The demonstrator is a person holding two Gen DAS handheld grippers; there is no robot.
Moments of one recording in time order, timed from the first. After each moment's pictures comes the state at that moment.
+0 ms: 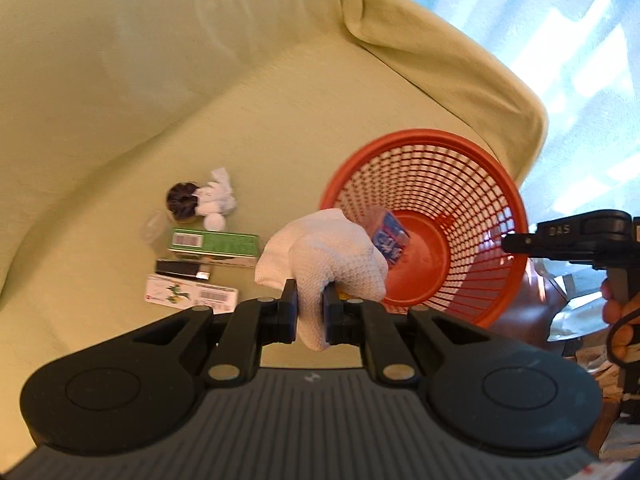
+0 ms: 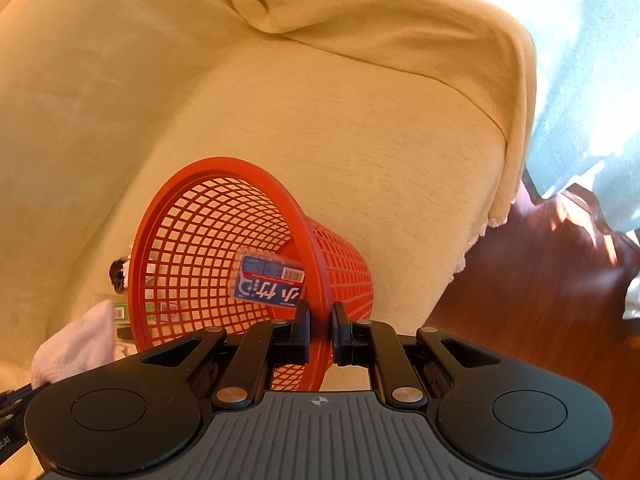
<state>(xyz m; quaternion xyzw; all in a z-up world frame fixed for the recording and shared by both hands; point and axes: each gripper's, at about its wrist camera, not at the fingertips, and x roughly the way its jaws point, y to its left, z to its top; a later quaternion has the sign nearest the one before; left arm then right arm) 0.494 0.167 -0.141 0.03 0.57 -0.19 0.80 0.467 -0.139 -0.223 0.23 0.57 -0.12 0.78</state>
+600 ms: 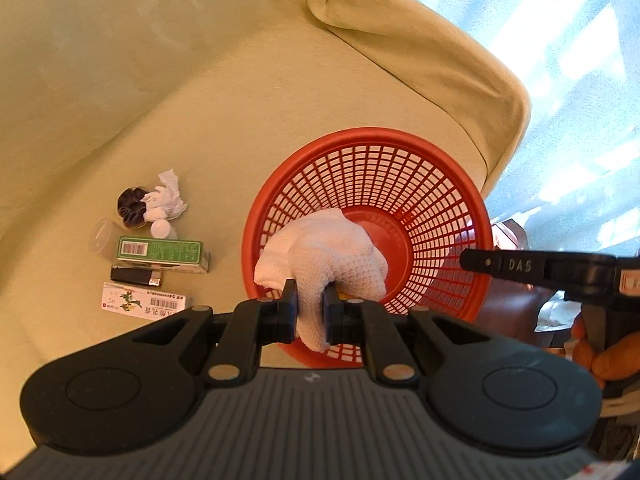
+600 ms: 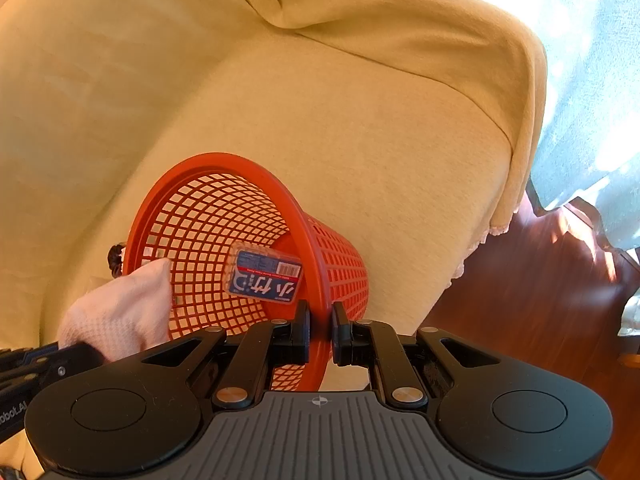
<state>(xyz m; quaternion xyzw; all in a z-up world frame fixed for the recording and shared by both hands) 0.502 0.105 -0.145 0.04 0.59 -0.21 0.78 0.465 -0.139 -0.225 0.21 0.57 -0.11 0.79</state>
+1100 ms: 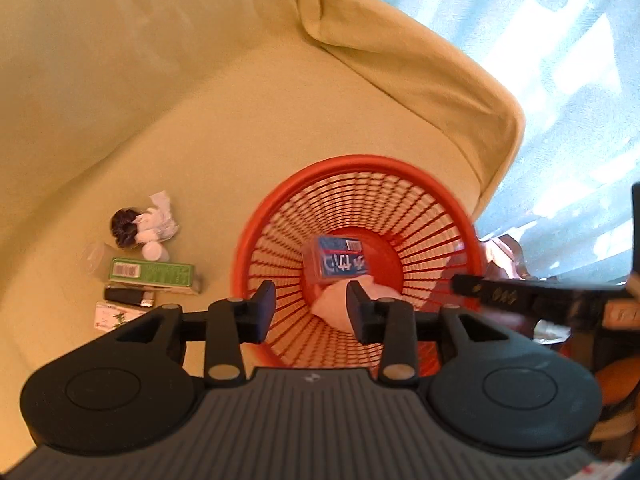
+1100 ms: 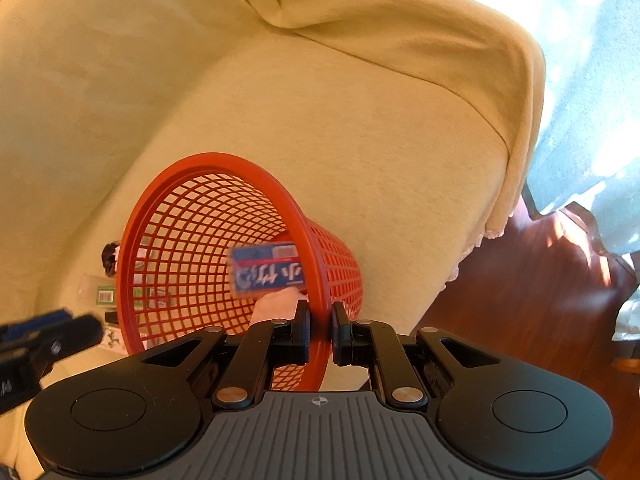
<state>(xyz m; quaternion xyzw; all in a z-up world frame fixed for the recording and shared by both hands) 0.505 0.100 -0.143 0.03 0.57 -0.21 0.80 0.468 -0.143 -0.228 0.21 0.57 -0.11 0.78</state>
